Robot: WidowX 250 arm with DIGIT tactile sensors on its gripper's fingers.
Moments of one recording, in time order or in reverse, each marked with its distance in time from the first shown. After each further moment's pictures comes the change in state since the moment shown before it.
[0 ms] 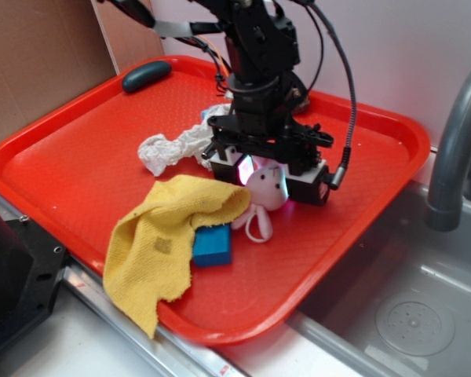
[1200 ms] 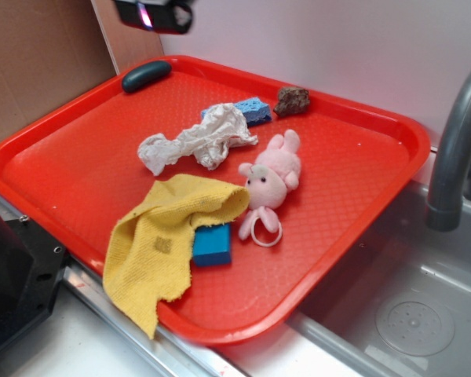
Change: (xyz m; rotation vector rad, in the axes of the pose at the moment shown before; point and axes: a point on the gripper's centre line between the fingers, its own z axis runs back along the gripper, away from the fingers) arm 0.020 0.096 0.152 0.042 -0.105 -0.068
